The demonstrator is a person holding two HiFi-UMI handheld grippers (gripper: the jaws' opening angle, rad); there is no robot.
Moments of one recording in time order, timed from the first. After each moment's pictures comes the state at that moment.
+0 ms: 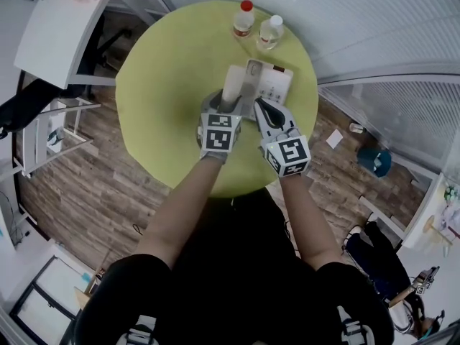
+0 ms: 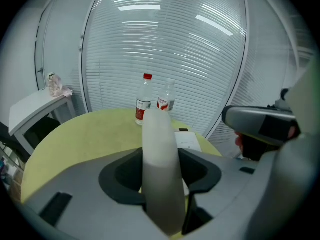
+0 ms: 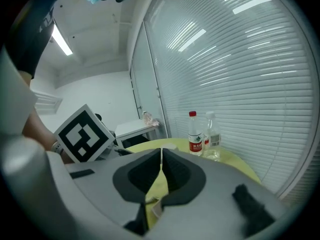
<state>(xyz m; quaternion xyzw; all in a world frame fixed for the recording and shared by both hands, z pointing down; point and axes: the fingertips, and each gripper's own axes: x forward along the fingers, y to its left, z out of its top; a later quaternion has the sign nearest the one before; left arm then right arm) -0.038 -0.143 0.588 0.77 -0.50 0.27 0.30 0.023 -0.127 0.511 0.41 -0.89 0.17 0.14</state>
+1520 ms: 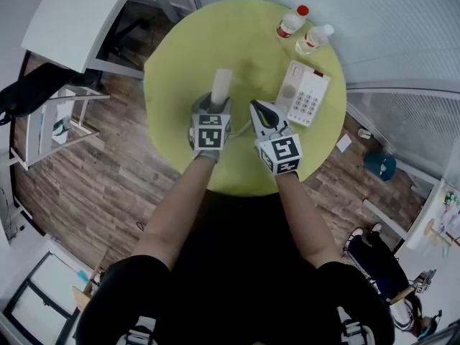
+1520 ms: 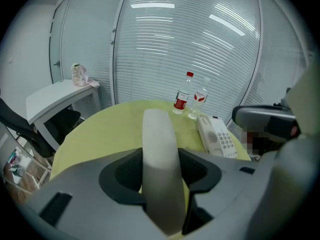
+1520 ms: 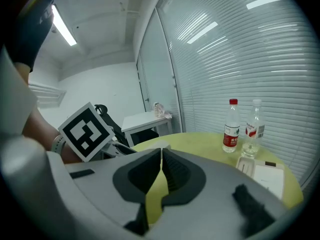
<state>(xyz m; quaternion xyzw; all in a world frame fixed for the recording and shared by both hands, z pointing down) -0.216 -0.113 0.617 0.73 -0.53 0.28 0.32 -0.133 -0.104 0.538 0.38 -0.89 0.17 0.17</state>
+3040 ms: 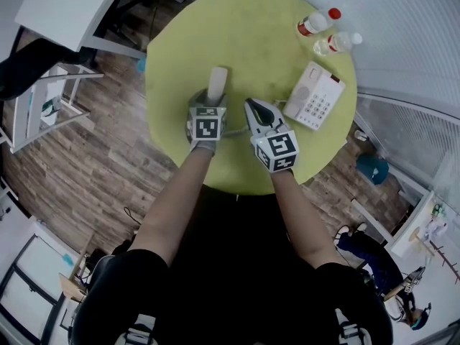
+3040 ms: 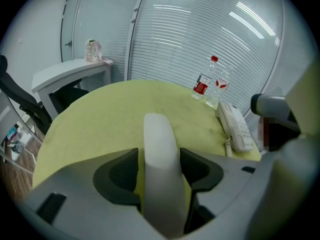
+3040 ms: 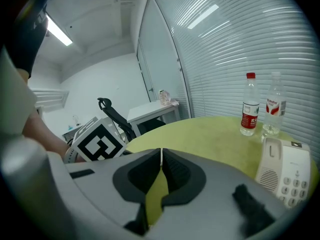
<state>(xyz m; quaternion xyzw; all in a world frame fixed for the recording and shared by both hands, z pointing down) -0.266 -0.099 0.702 0.68 -0.55 0.28 0.39 -0.184 -0.099 0.592 0.34 -0.89 0.22 0.21</state>
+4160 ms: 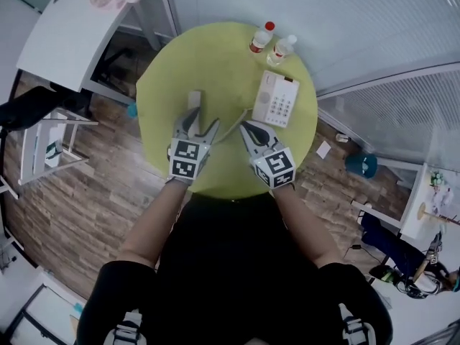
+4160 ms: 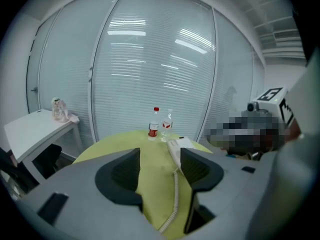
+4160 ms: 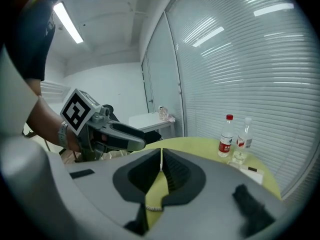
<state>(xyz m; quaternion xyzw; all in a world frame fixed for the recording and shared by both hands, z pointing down) -0.205 -0.064 0.482 0.85 -0.45 0.20 0.19 -0.118 -0.037 0.468 0.37 -0.90 0.14 0.19</state>
